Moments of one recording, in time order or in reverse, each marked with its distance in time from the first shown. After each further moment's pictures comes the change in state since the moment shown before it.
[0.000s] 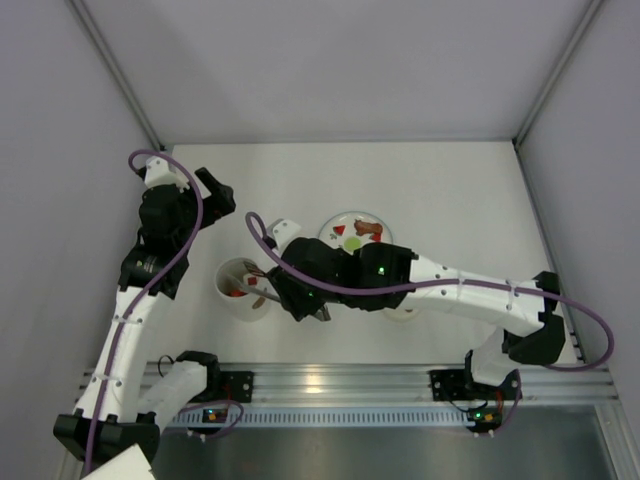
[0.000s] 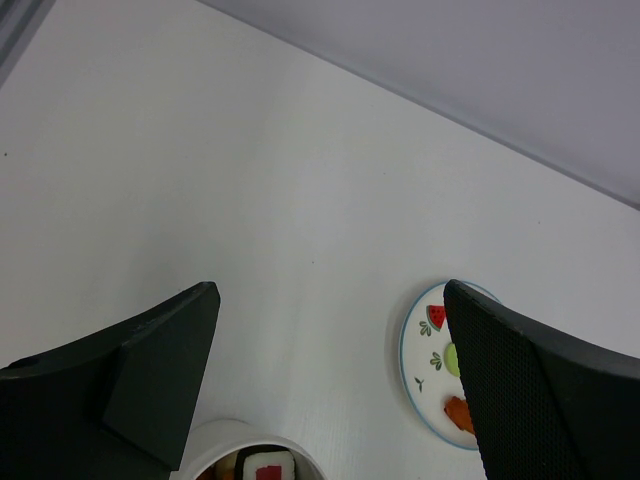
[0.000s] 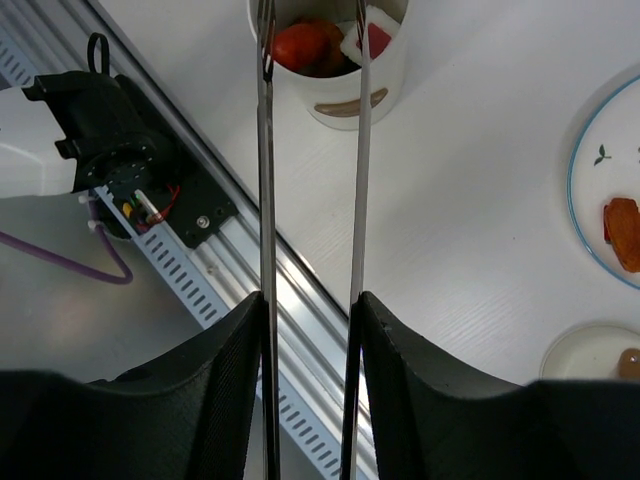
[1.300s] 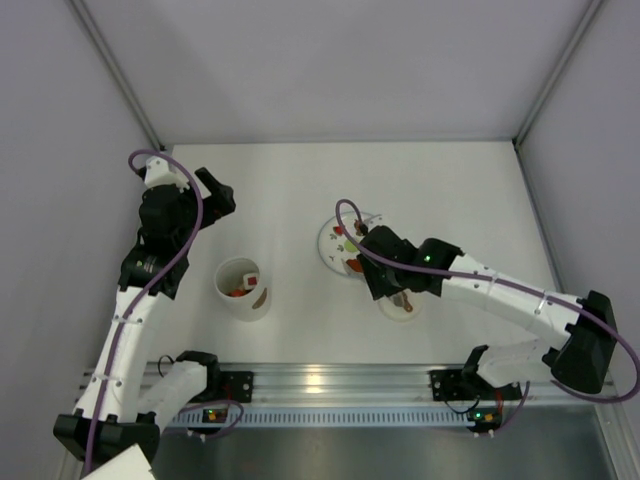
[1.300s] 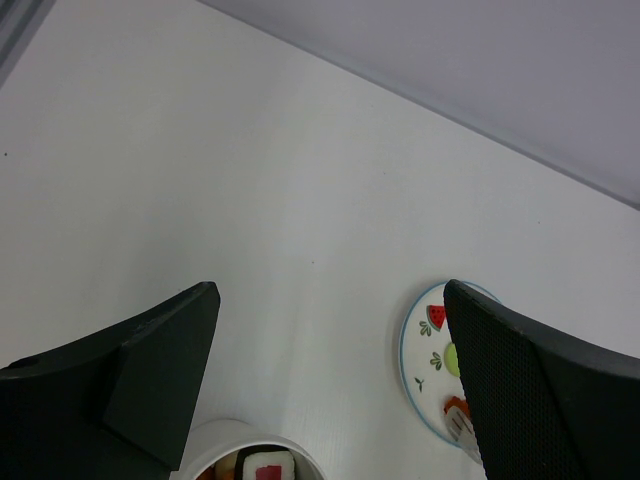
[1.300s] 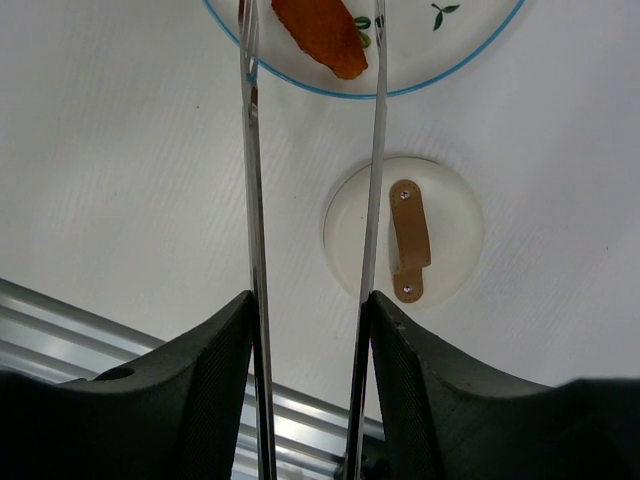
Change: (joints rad) left arm 0.000 0.000 0.000 0.000 0.000 0.000; right arm -0.420 -0.318 -0.650 0.046 0.049 -0.004
